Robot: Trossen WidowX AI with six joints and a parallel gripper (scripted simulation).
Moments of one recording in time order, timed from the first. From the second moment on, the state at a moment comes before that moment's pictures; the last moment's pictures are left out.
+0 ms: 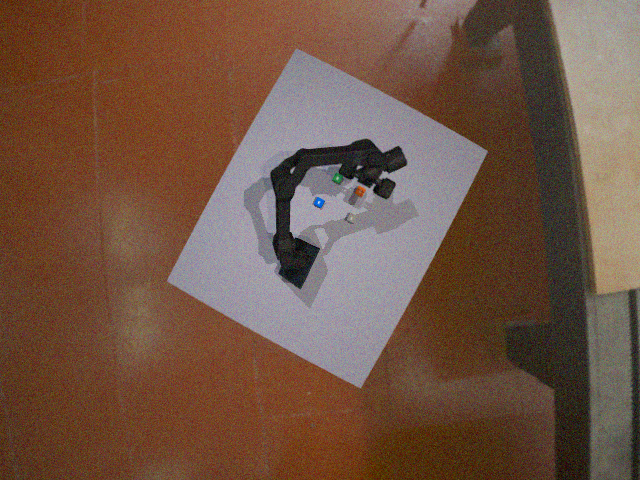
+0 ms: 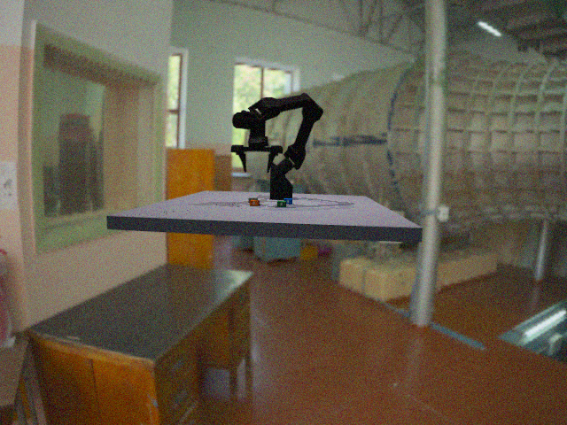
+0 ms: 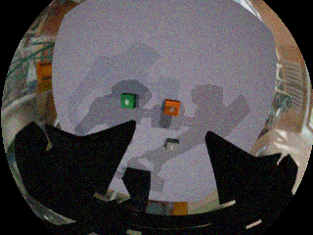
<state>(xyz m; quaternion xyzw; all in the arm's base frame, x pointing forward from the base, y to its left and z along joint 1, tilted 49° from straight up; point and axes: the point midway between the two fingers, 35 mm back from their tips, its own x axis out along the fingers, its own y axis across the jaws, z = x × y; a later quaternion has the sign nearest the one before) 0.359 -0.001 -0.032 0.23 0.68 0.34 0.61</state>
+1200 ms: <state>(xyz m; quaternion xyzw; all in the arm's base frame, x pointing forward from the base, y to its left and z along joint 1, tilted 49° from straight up) 0.348 0.057 -0.086 0.23 0.68 0.34 0.61</state>
